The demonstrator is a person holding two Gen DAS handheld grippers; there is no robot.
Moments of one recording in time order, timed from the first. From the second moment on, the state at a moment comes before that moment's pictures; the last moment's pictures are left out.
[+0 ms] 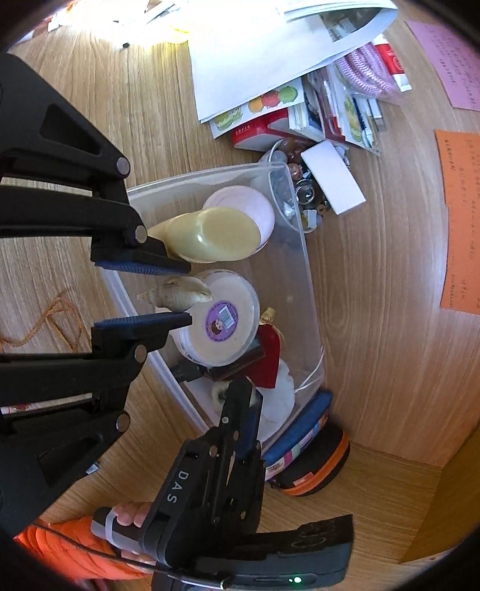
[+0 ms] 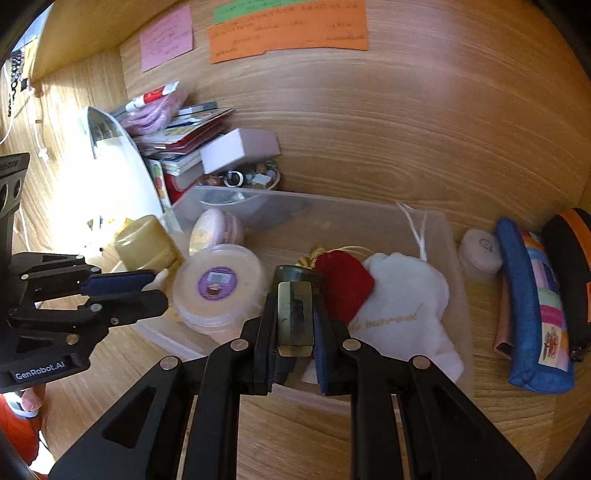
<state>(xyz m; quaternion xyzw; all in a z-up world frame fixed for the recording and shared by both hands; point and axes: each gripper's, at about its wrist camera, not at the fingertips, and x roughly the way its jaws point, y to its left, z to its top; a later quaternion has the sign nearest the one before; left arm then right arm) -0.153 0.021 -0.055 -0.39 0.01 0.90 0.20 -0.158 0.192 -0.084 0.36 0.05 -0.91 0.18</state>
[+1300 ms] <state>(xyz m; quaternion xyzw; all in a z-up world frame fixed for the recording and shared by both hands) -0.075 0.022 -0.007 -0.30 0.08 0.95 0.09 -0.082 0.196 -0.032 0.28 0.08 -0.95 0.13</state>
